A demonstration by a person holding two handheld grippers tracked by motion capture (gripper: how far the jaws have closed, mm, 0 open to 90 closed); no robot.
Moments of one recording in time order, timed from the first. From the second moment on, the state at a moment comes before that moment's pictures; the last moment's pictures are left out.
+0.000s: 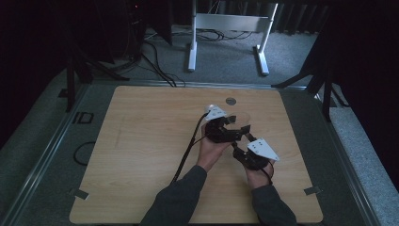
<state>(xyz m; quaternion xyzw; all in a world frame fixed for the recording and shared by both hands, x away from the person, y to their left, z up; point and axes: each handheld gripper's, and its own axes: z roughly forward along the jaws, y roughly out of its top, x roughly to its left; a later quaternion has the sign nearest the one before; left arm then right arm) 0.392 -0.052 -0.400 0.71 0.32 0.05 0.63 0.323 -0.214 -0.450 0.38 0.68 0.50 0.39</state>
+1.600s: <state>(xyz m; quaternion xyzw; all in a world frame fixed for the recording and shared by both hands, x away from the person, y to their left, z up) 0.387 -0.045 -0.400 0.72 0.32 0.15 0.60 0.323 -0.219 -0.455 0.39 0.69 0.48 0.38</state>
